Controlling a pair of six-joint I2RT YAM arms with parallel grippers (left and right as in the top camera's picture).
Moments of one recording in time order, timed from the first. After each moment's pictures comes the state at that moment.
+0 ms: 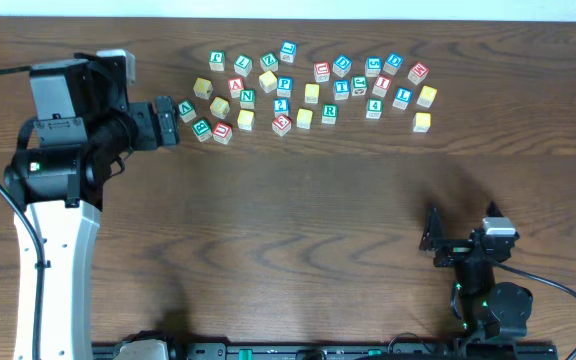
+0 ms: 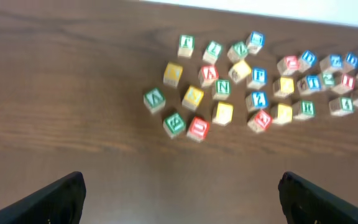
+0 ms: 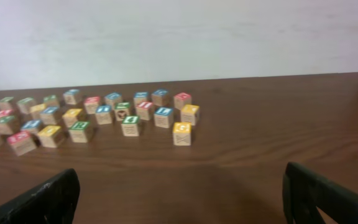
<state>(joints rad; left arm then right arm) 0.09 1.30 1.36 -0.83 0.21 -0.04 -0.02 0.01 0.01 -0.07 -0.06 0.06</state>
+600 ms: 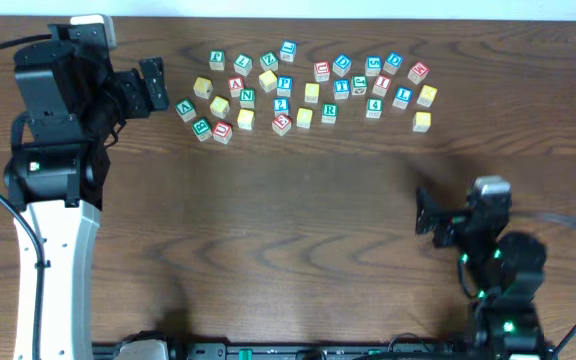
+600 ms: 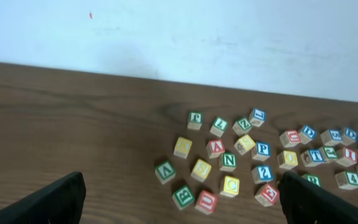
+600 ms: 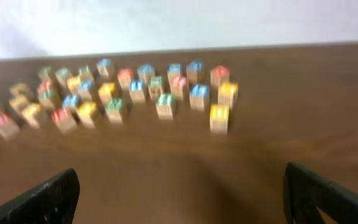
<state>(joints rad) 0.09 1.30 1.36 -0.58 0.15 -0.09 -0.02 0.56 0.32 -0.05 -0.21 0.08</state>
